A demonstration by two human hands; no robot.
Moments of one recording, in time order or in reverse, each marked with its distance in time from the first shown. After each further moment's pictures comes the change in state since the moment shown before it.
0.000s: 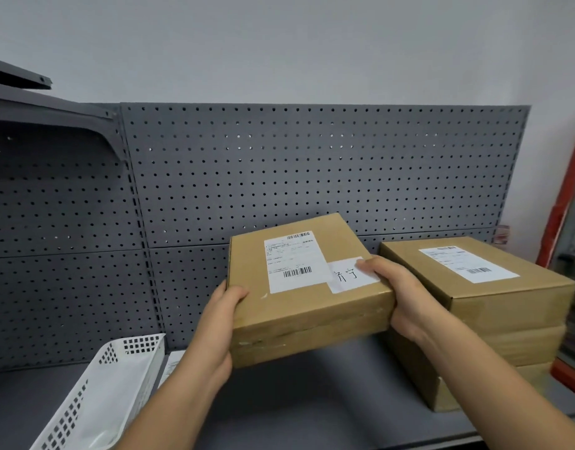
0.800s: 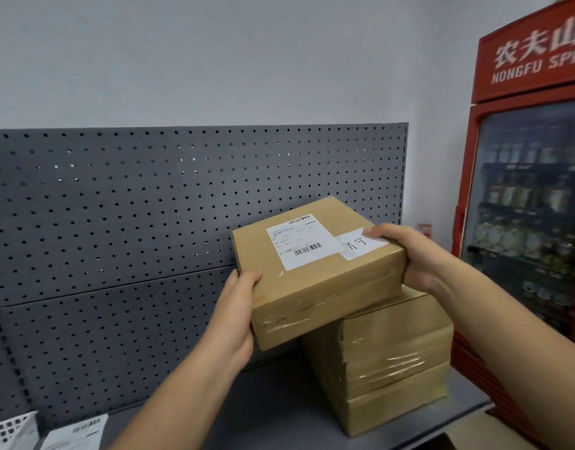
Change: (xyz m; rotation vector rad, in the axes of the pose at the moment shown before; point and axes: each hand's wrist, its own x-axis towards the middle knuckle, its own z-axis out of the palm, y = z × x) left_hand 0.014 -0.006 0.208 0.005 -0.188 -0.033; right_hand 0.000 -0.115 -0.180 -0.081 0.168 0.019
